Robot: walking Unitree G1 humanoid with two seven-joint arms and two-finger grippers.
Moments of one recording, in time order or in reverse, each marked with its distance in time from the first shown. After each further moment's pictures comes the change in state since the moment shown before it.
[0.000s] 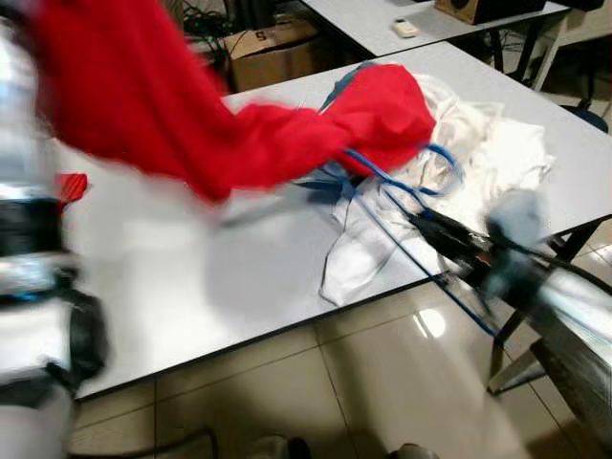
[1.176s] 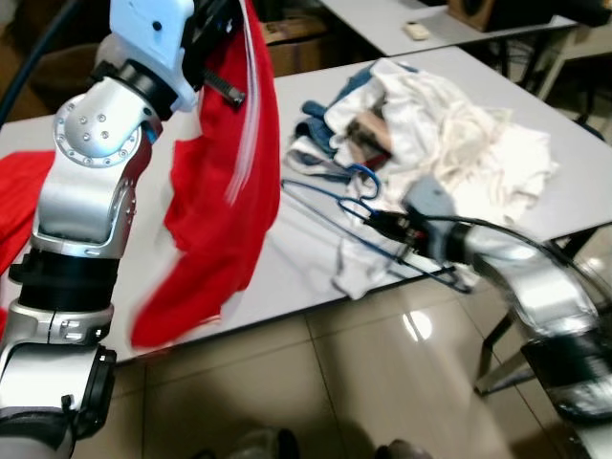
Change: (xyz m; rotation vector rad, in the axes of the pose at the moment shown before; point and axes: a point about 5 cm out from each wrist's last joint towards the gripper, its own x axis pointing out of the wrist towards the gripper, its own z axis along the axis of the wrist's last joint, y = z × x) left arm -0.042 -0.080 -0.007 0.007 0.149 -0.654; right arm 0.043 -0.027 -0.027 -0.193 0.248 0.260
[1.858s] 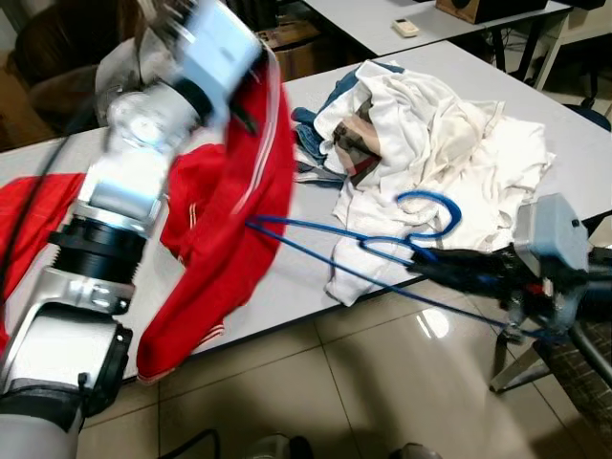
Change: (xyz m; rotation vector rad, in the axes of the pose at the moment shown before) left arm 0.017 -0.029 -0.051 0.079 0.334 -0.210; right arm -0.095 0.046 0.058 0.009 -0.160 0.113
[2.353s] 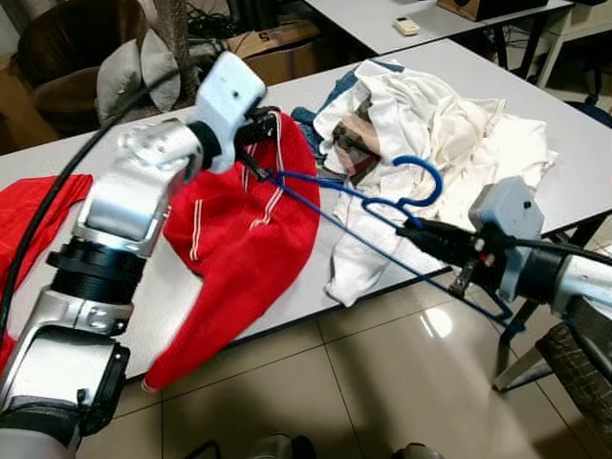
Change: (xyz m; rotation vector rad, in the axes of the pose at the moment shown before) left arm -0.013 -0.014 -0.011 -0.251 0.090 -0.172; right arm 0.022 -0.014 -0.023 0.056 0.096 -0.232
